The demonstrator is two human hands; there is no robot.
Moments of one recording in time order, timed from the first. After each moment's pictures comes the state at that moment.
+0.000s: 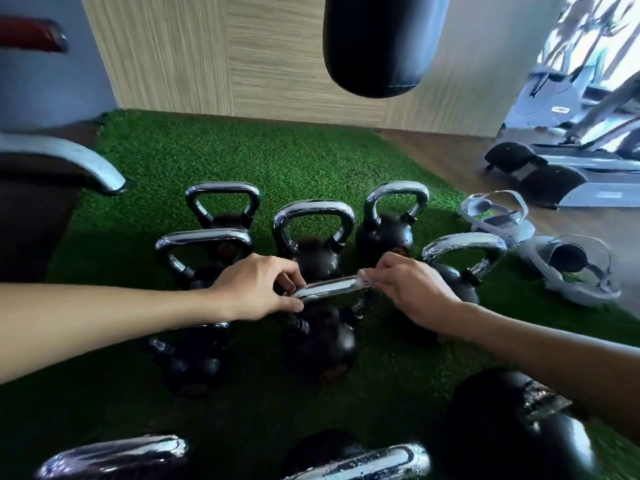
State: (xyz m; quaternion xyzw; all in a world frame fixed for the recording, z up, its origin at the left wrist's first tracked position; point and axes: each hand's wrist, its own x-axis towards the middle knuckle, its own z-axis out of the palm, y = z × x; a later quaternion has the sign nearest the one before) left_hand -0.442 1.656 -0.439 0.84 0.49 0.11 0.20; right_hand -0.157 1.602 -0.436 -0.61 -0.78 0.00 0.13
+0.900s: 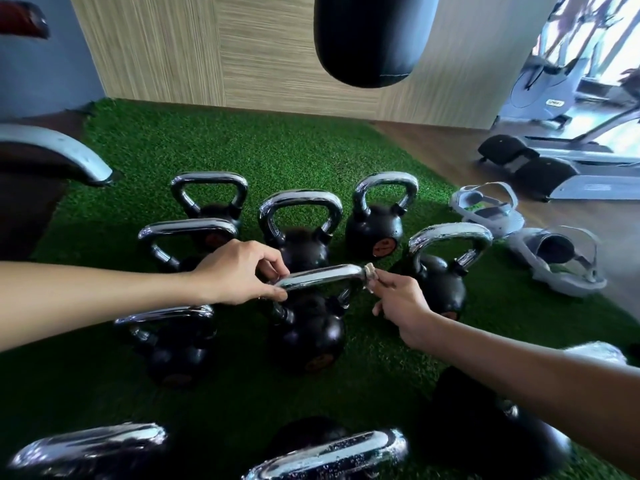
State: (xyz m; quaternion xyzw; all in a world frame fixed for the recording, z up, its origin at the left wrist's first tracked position) left_hand -0.440 1.658 -0.435 0.83 0.50 0.12 0.22; right_hand -0.158 1.597 -0.496 -0.69 -0.39 0.41 0.45
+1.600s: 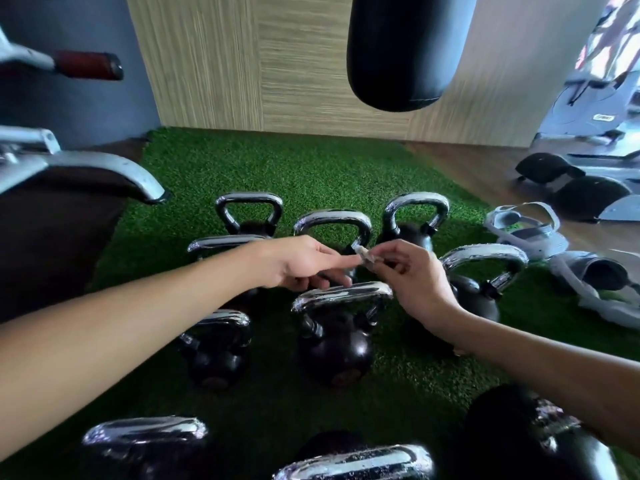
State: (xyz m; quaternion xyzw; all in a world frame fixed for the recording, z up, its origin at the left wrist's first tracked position) left_hand -0.398 1.648 -0.371 0.65 0.52 0.11 0.54; right_hand -0.192 1.594 -0.415 -0.60 -0.63 0.22 0.45
